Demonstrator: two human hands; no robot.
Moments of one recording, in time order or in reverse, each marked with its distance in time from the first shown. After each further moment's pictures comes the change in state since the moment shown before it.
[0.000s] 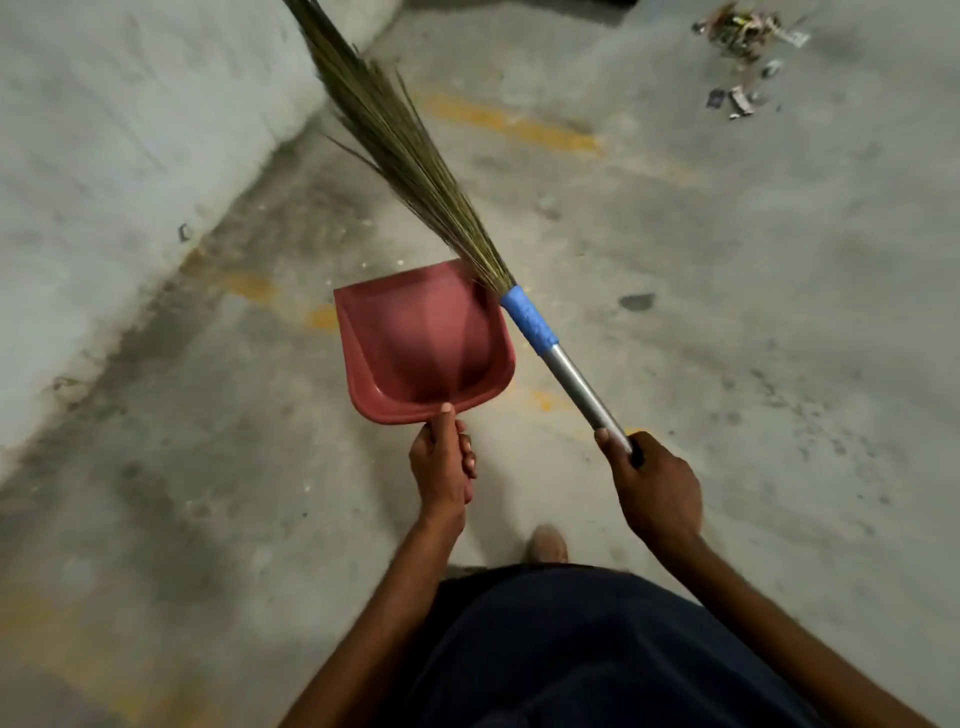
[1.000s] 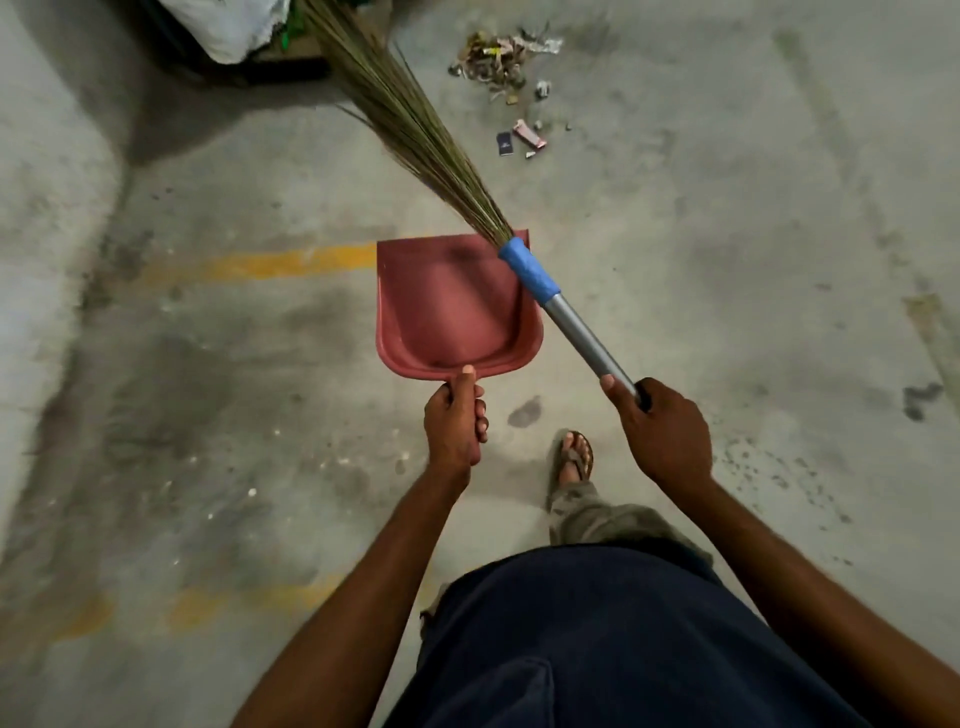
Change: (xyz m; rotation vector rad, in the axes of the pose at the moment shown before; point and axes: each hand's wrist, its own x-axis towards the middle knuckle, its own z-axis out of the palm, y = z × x) left_hand 0.268 0.137 0.631 0.361 -0.503 -0.018; right_hand 0.567 0.083 -0.188 0.213 0.200 0.356
